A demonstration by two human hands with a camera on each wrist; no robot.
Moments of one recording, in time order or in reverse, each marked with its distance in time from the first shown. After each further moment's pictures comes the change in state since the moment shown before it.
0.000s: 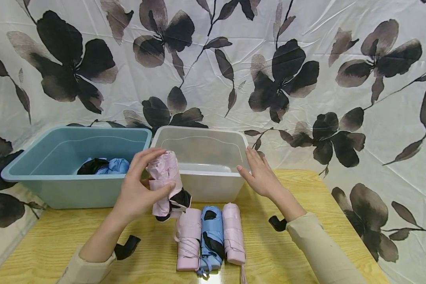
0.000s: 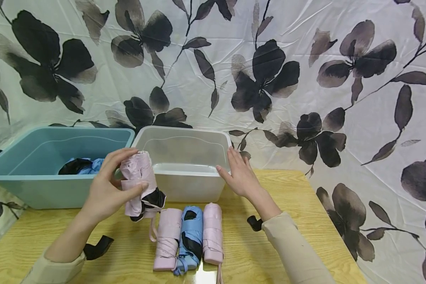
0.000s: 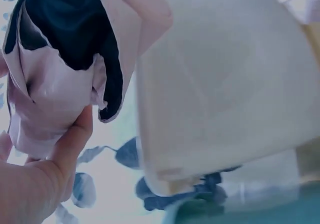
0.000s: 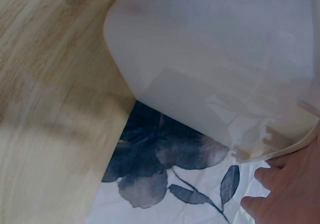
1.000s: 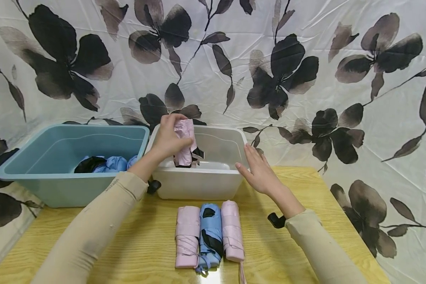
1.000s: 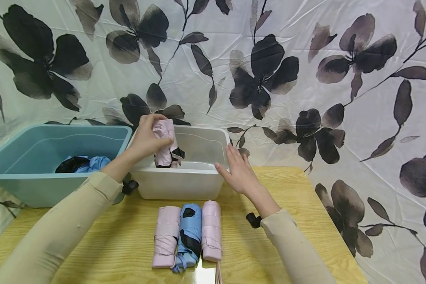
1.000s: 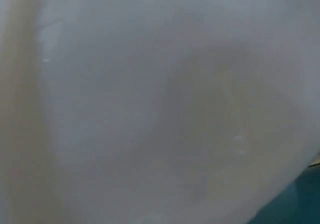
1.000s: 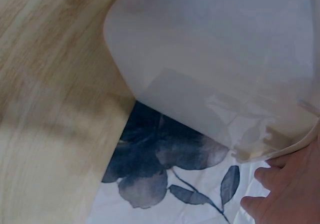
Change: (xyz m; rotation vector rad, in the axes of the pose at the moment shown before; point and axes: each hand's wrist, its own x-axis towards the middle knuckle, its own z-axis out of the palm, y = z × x) left_hand 0.139 -0.054 0.049 0.196 -0.085 -0.252; right_hand 0.001 0.001 -0.002 -0.001 -0.014 -0.003
